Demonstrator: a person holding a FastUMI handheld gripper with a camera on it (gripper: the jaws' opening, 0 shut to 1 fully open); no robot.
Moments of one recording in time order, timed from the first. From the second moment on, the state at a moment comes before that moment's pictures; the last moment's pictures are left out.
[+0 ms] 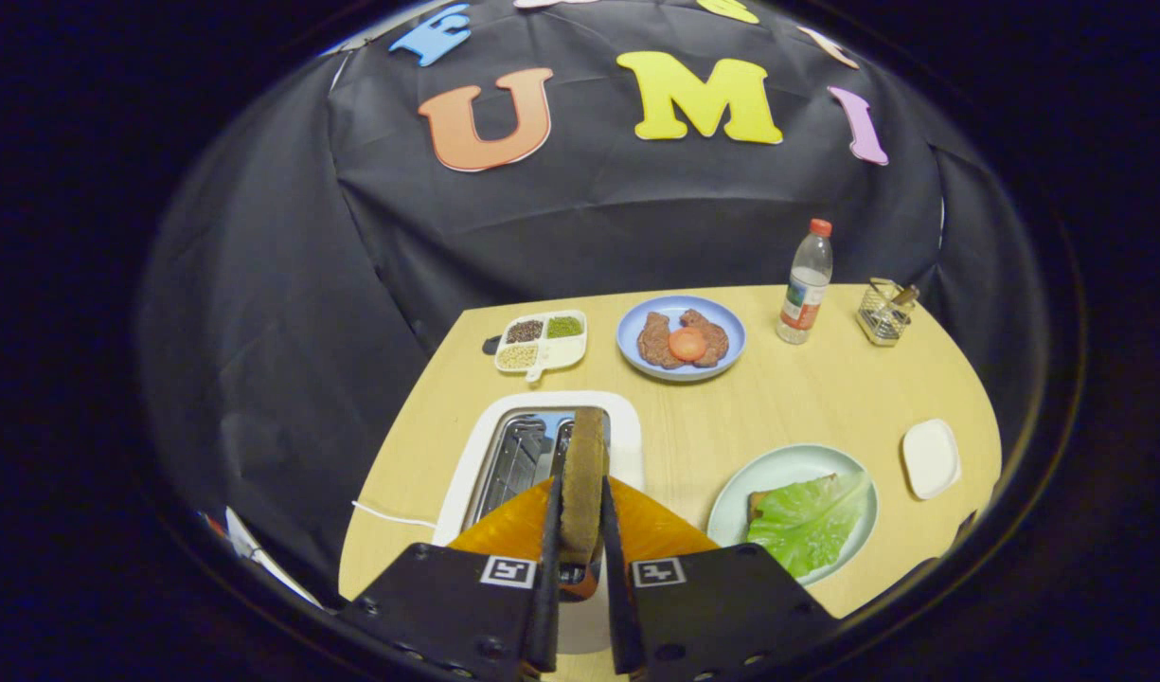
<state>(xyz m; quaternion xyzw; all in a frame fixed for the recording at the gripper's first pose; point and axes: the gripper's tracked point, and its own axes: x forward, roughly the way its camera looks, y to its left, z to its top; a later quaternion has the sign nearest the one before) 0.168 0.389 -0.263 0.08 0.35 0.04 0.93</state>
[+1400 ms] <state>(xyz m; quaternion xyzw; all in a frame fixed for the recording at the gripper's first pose) 0.130 0.218 -0.200 0.16 0.29 0.07 0.94</state>
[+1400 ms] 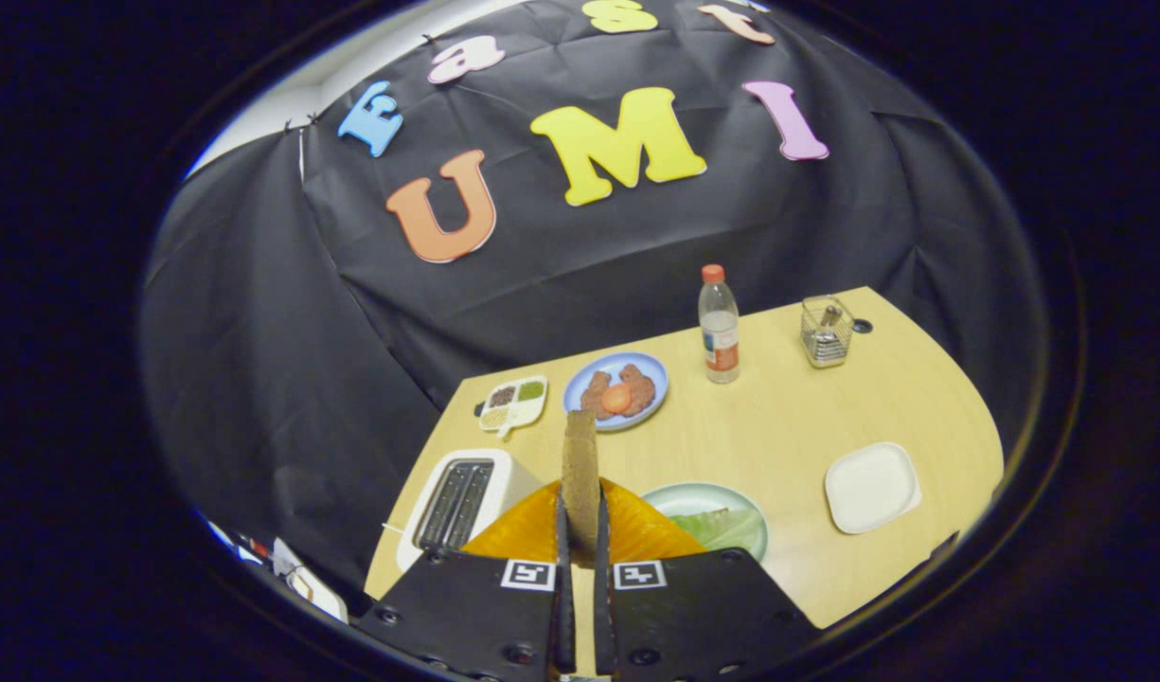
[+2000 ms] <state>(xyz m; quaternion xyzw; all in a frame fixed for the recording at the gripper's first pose) 0.143 0.203 -0.295 0.16 0.36 0.06 0.92</state>
